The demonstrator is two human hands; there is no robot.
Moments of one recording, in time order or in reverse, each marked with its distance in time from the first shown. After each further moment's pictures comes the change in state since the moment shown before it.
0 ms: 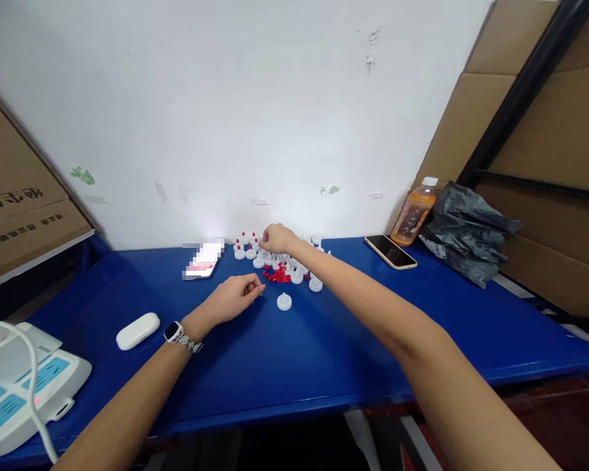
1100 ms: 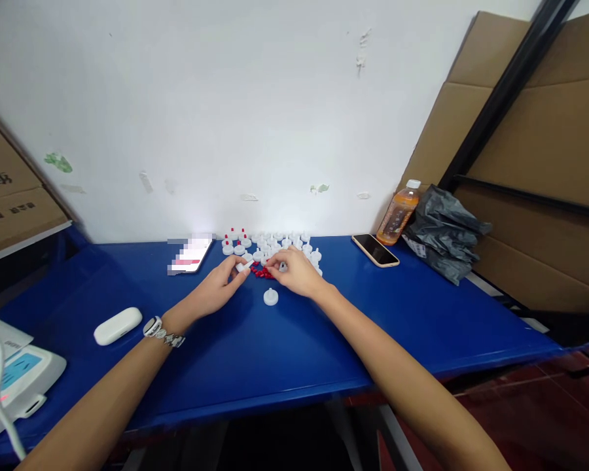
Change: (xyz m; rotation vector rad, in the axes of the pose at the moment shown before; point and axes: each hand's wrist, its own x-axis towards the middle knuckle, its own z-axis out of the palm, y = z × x) left_hand 0.004 0.000 0.004 -0.177 0.199 0.058; right_hand -0.138 -0.001 -0.010 0.266 0.200 -0.150
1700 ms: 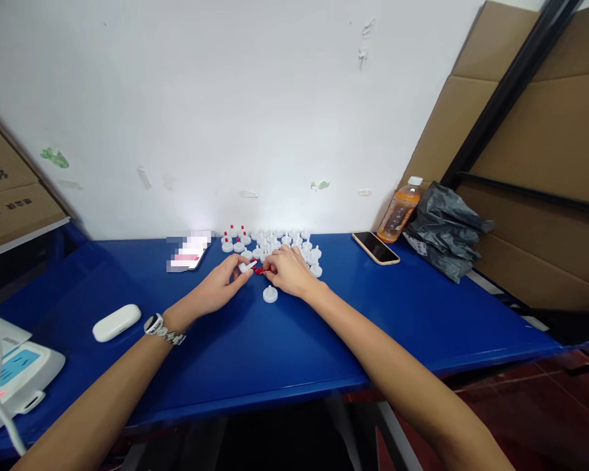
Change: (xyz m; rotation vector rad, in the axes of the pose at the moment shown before) left_hand 0.000 -0.002 0.005 -0.011 -0.036 0.039; right_hand 0.004 -0.001 0.012 -0.298 -0.120 -0.068
